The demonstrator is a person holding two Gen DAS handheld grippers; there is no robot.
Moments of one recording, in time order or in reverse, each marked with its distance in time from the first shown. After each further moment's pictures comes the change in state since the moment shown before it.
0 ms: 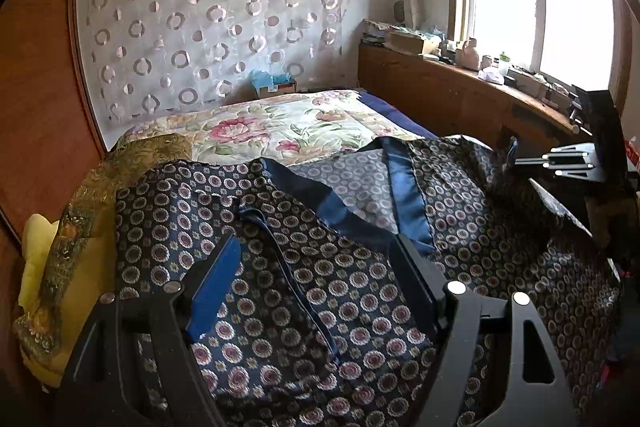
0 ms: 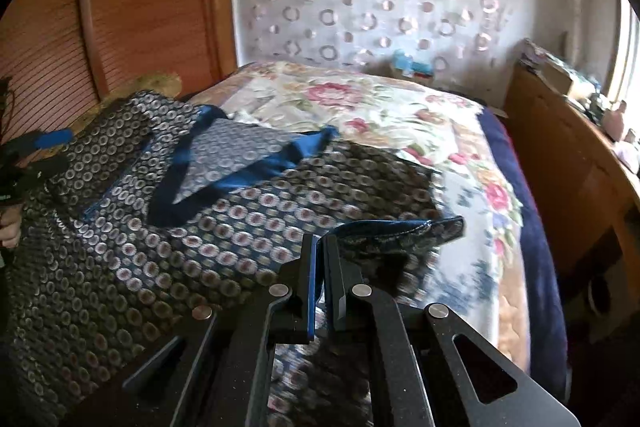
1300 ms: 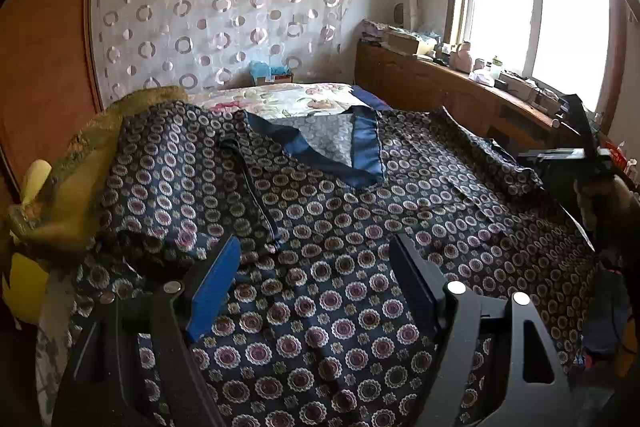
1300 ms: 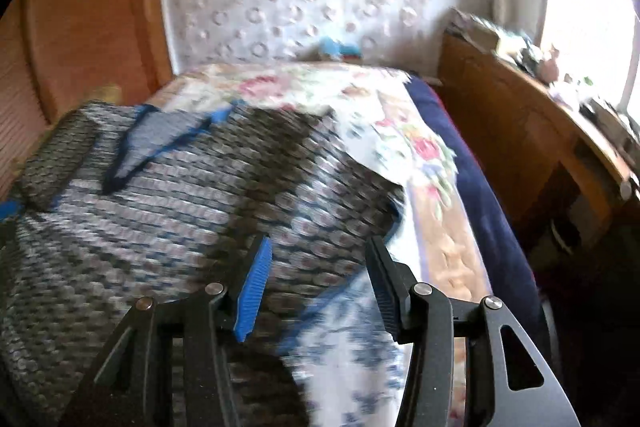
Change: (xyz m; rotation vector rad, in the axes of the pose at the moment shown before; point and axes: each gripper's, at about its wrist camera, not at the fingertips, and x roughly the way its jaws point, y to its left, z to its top) left arm -0.053 -0.036 -0.075 -0.050 -0.001 -0.021; right arm -0.058 -0.054 -0.072 0.213 0.053 -0.210
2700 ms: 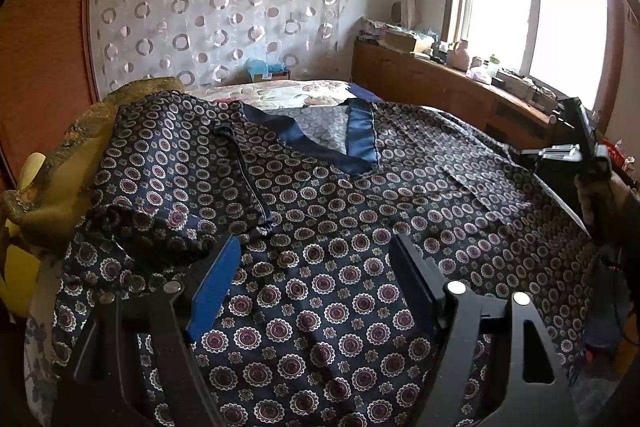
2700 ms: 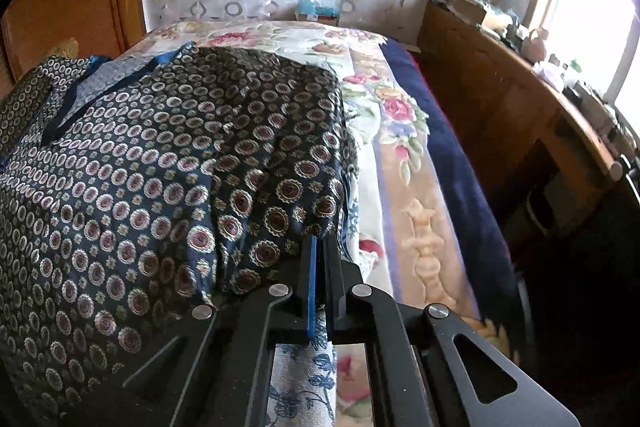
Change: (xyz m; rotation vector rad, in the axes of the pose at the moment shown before) left arm 0.003 -0.004 -0.017 -0.006 0.008 -0.015; right arm 0.000 -0.027 0.002 -0.068 0.071 -0.081
